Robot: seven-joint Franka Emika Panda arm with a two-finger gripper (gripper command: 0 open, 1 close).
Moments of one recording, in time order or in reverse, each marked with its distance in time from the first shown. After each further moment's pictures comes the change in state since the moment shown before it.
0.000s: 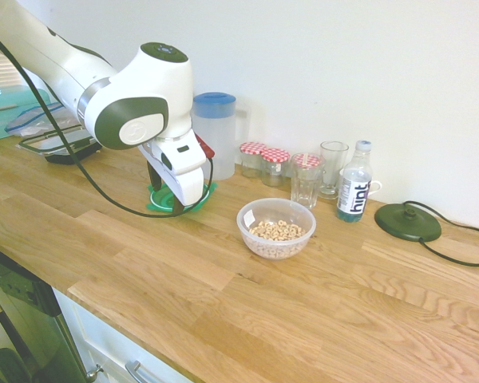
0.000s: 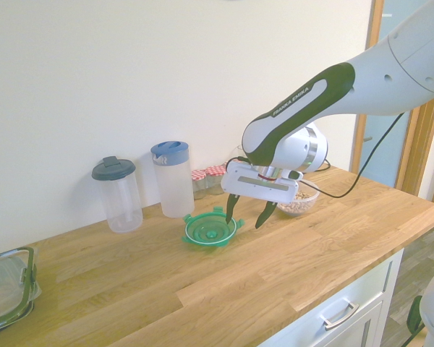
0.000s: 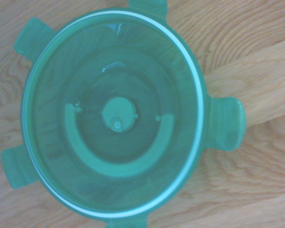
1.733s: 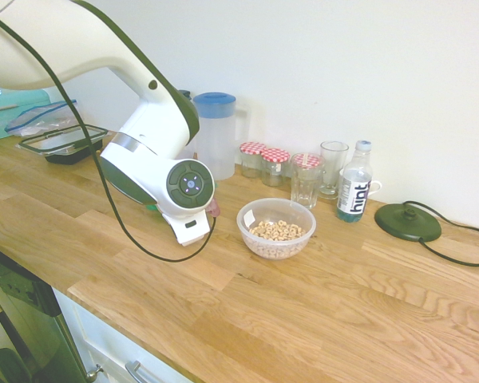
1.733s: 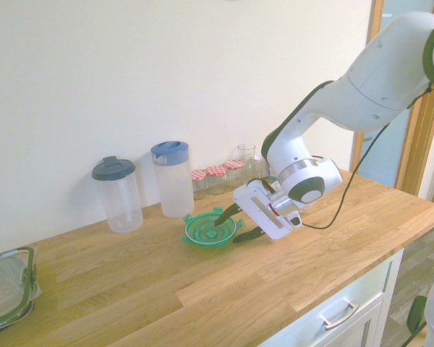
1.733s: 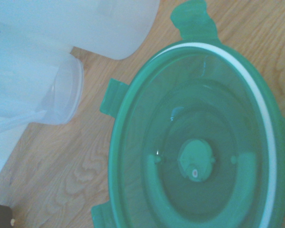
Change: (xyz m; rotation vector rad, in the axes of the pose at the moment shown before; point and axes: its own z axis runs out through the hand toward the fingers) arm 0.038 0.042 0.085 0.478 -0.303 0.068
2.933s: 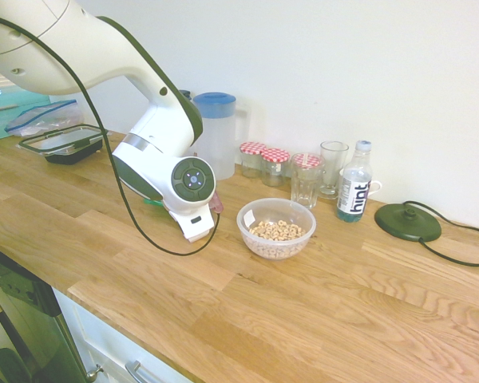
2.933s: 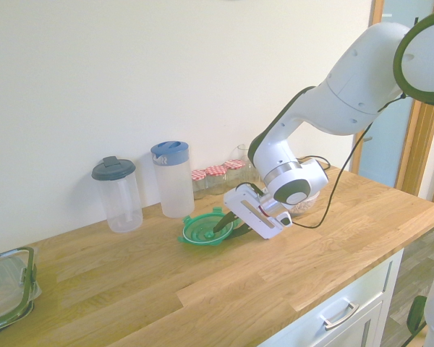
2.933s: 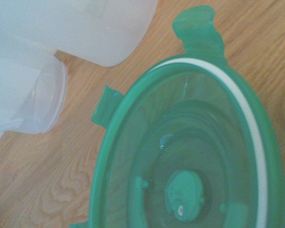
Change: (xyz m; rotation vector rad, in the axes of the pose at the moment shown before) arm 0.009 -0.006 0.021 -0.031 0.050 -0.033
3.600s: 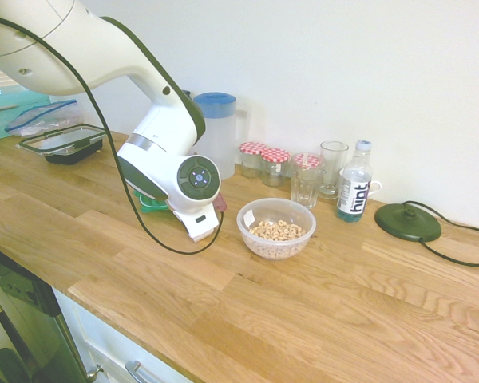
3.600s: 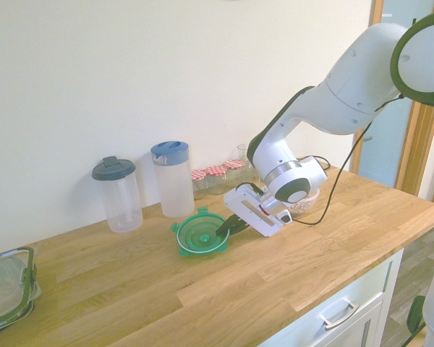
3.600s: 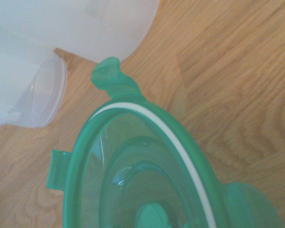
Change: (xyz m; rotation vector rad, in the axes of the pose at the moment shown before) arm -0.005 -0.012 -0.002 -0.050 -0.022 -0.097
